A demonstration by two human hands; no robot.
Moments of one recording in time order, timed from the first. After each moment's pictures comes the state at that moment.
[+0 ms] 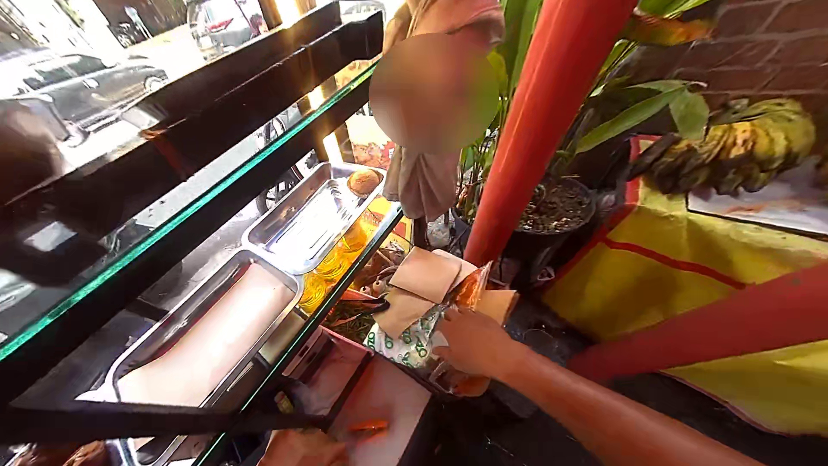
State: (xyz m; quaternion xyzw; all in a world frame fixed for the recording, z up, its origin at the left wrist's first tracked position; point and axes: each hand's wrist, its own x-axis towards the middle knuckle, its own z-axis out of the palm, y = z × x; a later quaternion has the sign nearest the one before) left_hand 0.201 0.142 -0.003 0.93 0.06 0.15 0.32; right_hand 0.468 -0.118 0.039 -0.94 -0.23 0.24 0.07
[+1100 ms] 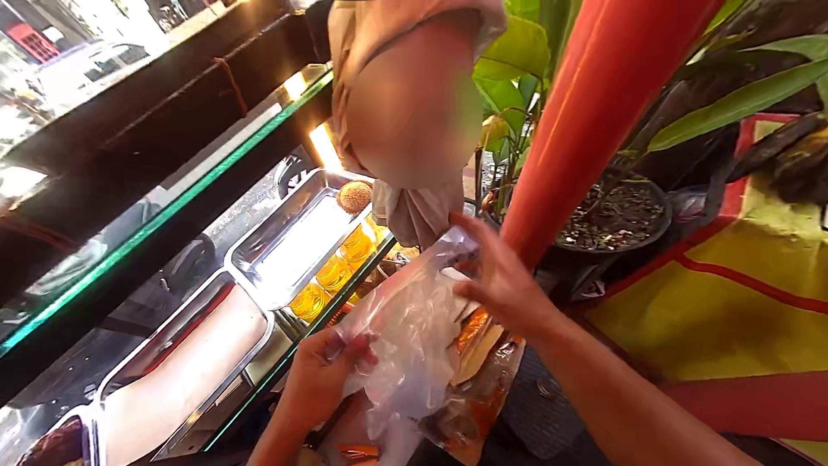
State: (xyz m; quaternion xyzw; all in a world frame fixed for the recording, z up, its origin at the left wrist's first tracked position) left_hand 0.429 0.106 0.110 0.81 0.01 0.04 0.58; right_hand 0.586 -0.158 0.100 -0.73 -0.25 0.03 0.64
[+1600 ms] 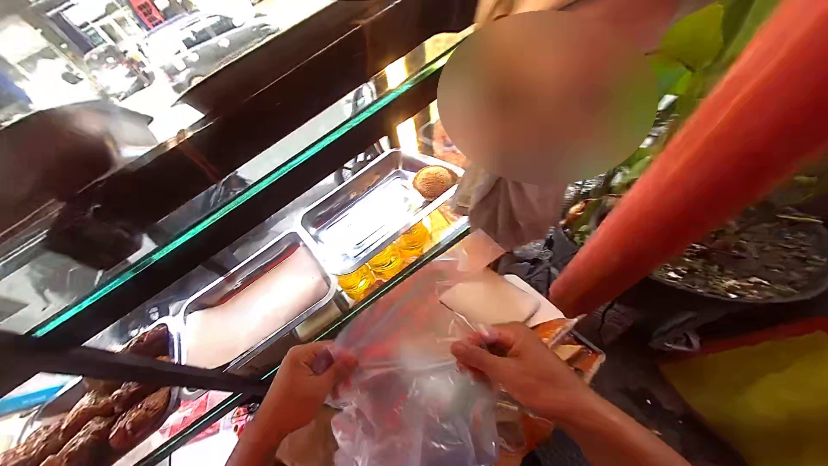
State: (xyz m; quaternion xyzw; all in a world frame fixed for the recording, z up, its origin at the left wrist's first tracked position) left_hand 0.338 0.169 0.110 0.84 0.12 0.04 0.53; right_hand 0.514 -0.119 0.073 -0.64 -0.31 0.30 0.64
